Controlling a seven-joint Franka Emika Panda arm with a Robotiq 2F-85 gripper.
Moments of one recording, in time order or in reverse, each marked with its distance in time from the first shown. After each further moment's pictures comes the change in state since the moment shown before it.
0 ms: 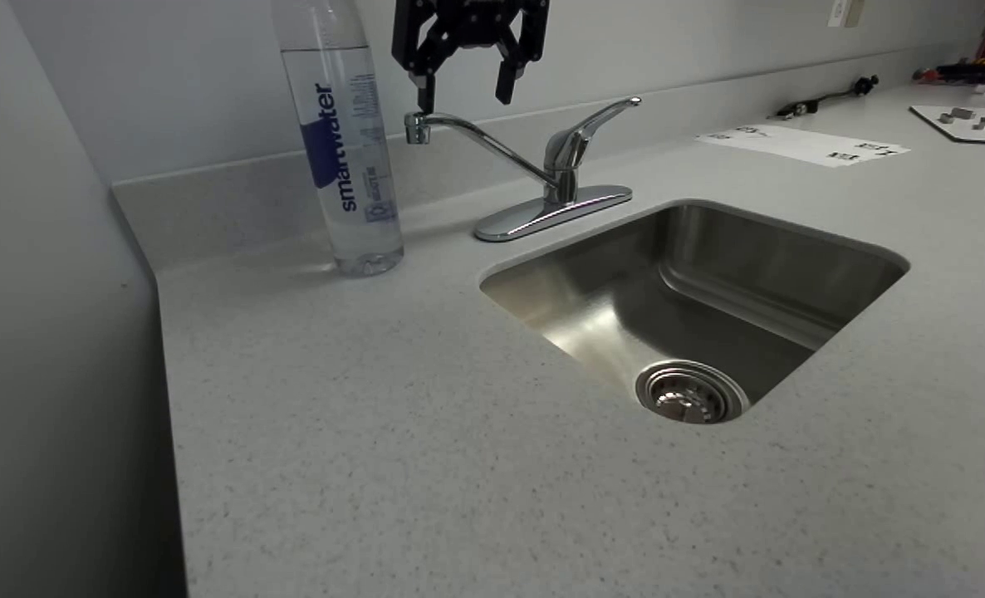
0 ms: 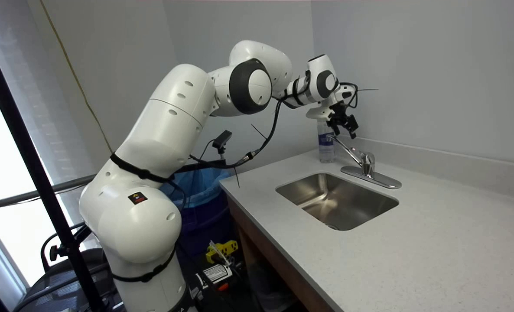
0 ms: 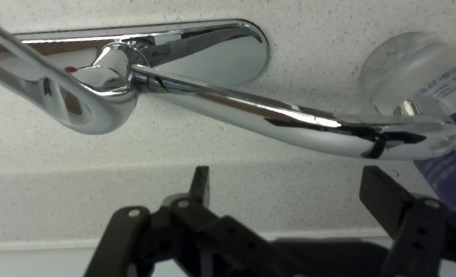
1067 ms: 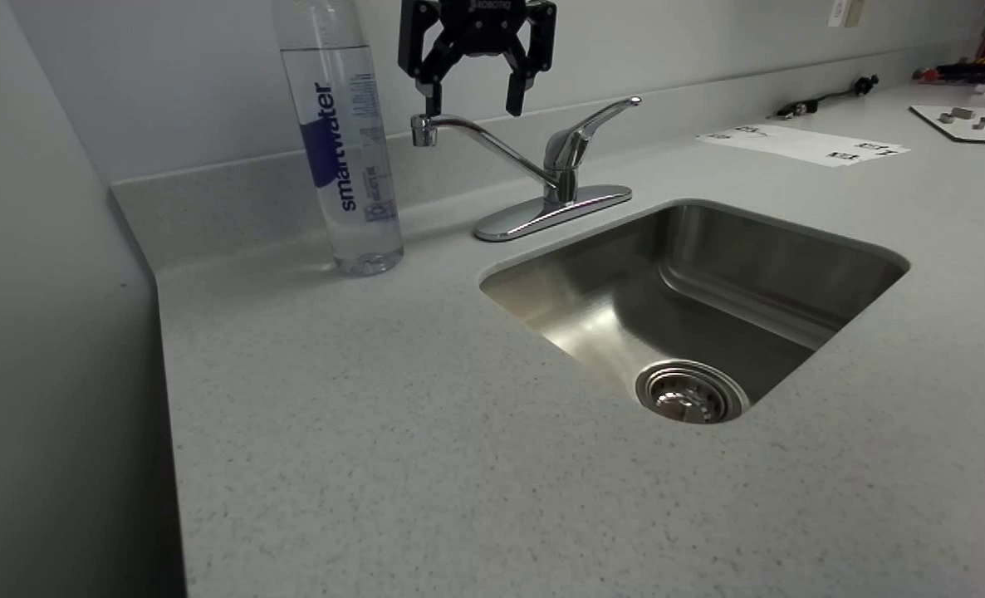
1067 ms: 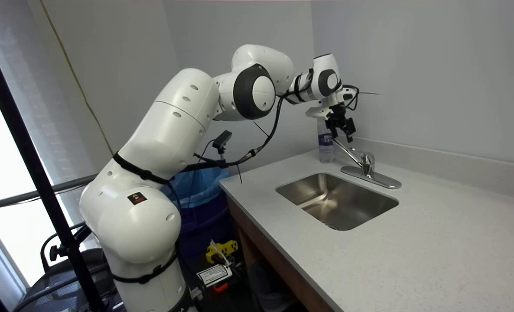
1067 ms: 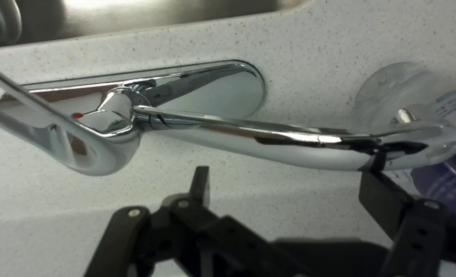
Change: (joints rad) arm -0.009 0.041 0.006 0.092 0.076 -0.148 0.001
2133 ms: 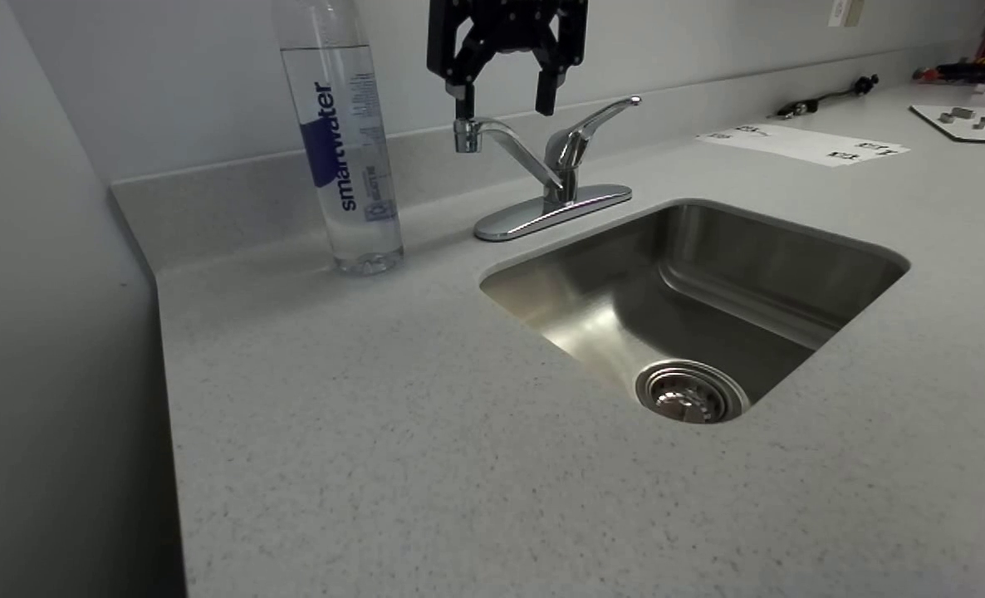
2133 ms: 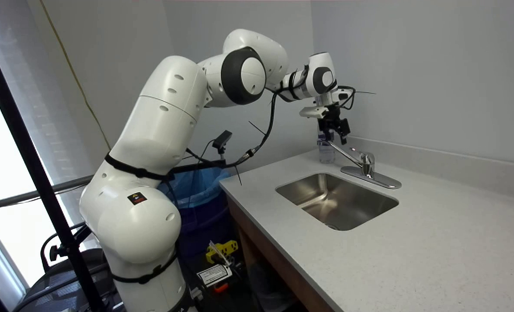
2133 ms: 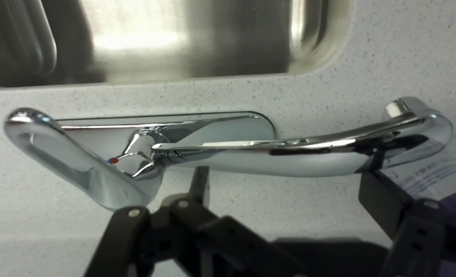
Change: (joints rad) arm 0.001 -0.138 0.014 -0.203 0.000 -0.015 -0.053
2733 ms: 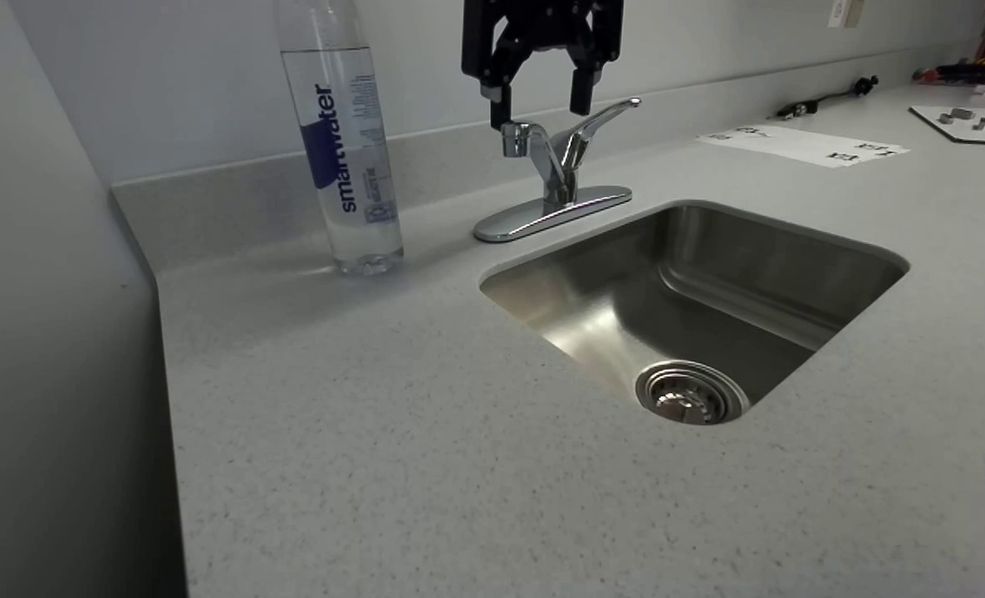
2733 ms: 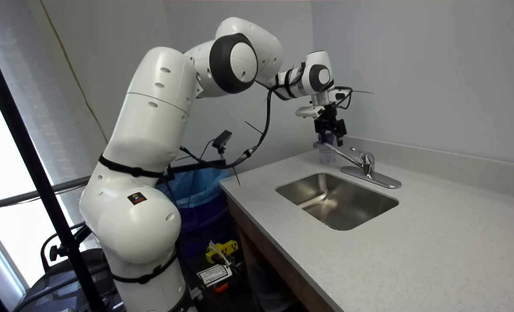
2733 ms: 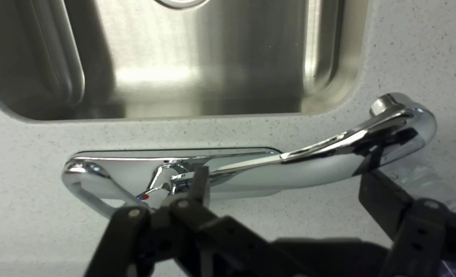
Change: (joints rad) arm 0.000 -0.098 0.000 -0.139 -0.002 -0.021 -0.007
